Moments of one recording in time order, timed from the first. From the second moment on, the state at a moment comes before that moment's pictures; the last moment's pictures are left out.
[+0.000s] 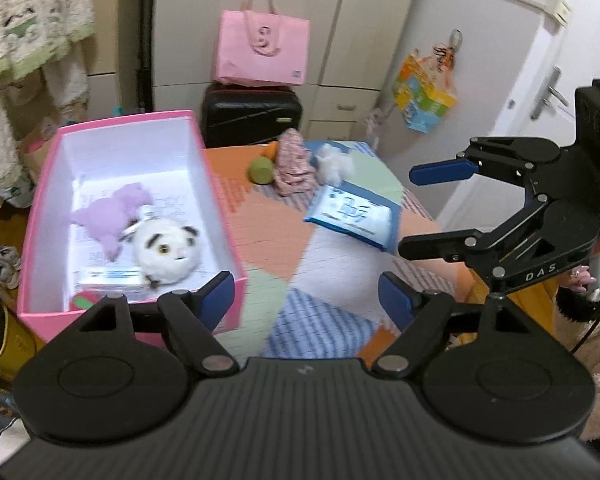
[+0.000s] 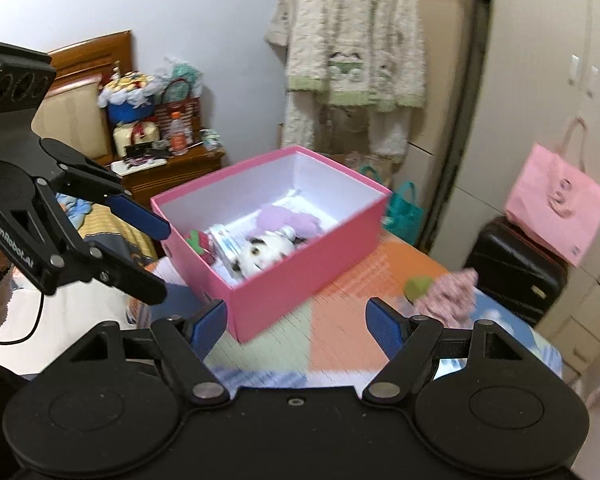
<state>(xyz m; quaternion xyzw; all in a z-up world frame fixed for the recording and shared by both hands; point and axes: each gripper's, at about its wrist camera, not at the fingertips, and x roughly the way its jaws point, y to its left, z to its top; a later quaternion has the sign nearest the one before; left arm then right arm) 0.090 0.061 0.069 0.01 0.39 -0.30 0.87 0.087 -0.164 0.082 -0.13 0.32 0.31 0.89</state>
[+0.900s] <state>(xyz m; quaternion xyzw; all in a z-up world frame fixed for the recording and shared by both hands) 0.171 -0.067 -0.011 -0.01 0.42 -0.36 0.83 0.094 -0.274 -0.038 -0.06 0.34 0.18 0.92</state>
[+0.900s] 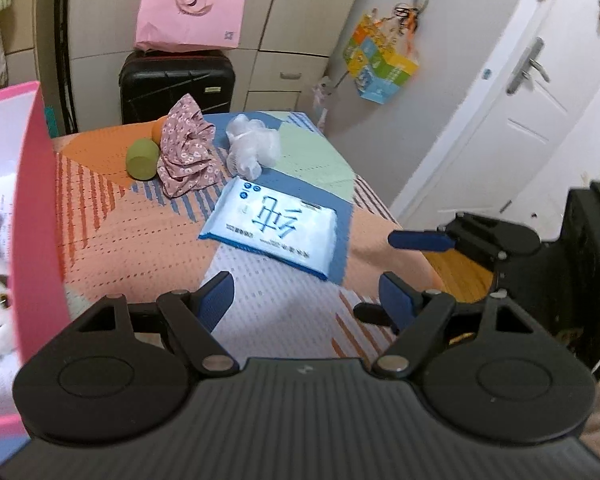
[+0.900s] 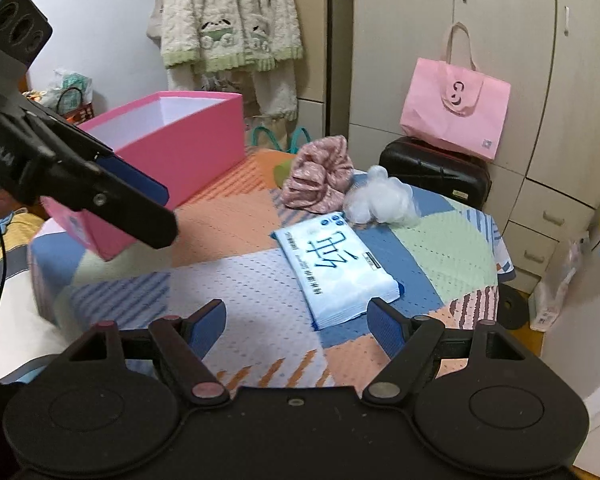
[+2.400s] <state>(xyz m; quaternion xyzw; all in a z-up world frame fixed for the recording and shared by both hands) 0.258 -0.117 -0.095 -0.08 0.44 -0.29 0.85 0.158 -0.285 -0.106 -0.03 0.32 0.14 0.94</state>
